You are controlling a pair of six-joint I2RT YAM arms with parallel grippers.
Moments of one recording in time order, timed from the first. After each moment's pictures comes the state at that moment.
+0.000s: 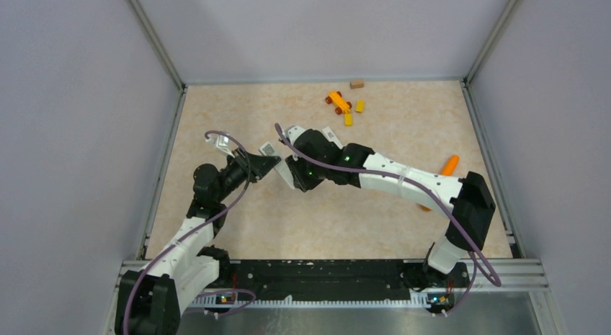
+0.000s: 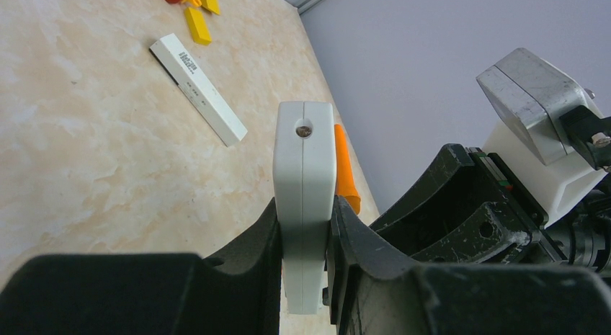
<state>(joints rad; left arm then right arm) -0.19 0.90 0.33 0.60 0.56 -0.97 1.05 1.65 1.44 -0.60 0.04 0.28</state>
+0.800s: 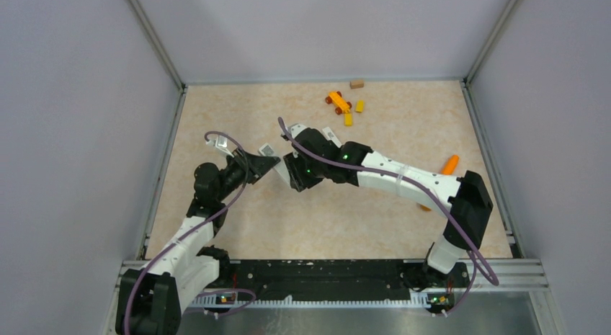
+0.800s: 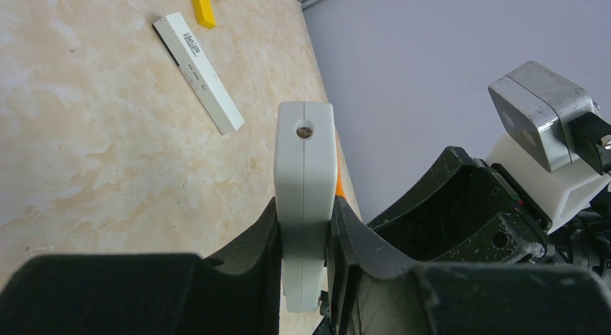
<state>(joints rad) -0.18 0.91 0.33 0.56 0.55 -1.07 1.05 1.66 1.47 -0.63 0.06 0.39</state>
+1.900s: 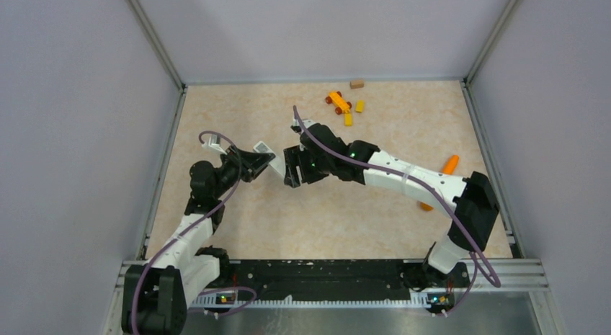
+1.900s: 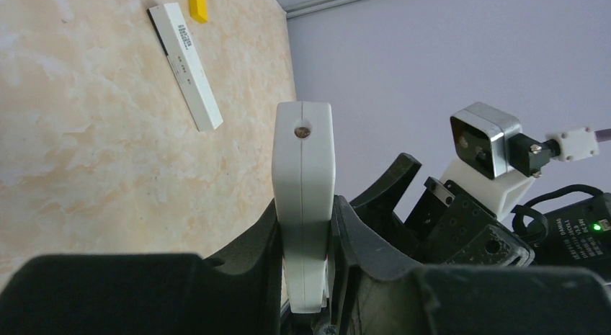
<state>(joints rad) -0.08 0.95 0.33 0.59 0.61 -1.26 0.99 1.62 1.41 -0.52 -0.01 0.55</state>
